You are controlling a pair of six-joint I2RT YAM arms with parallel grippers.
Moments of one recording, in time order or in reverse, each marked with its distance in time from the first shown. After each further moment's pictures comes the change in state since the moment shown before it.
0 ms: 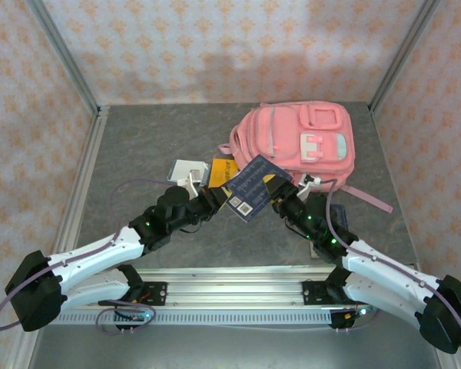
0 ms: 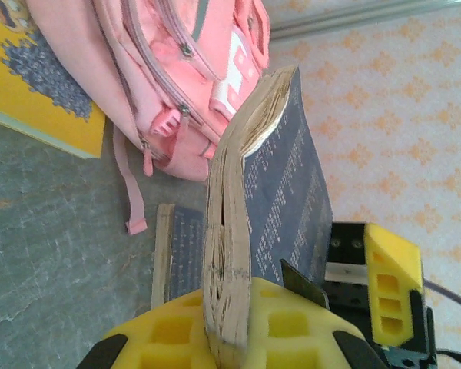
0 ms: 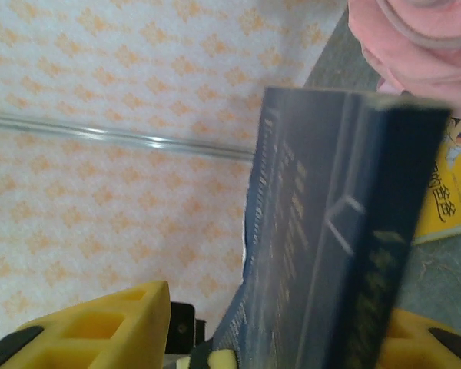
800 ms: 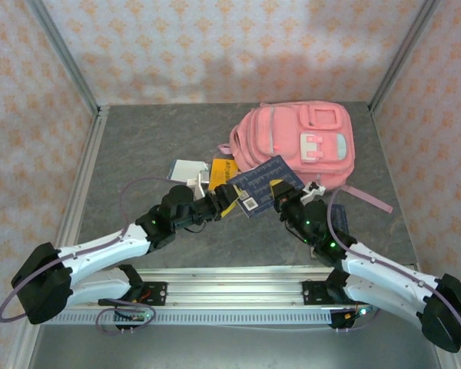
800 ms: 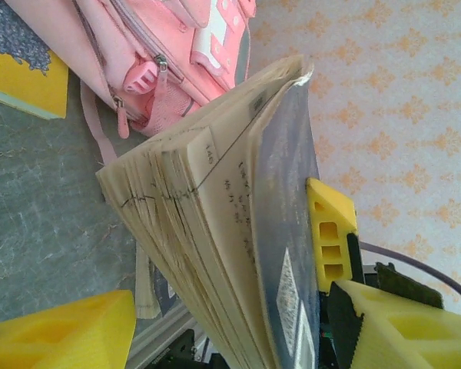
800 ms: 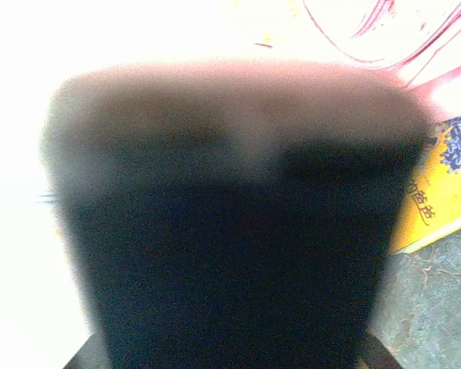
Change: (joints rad) left arm -0.002 0.097 -0.001 0.117 0.116 -0.013; right arm 0.035 -0.006 -0.054 0.031 0.175 0.199
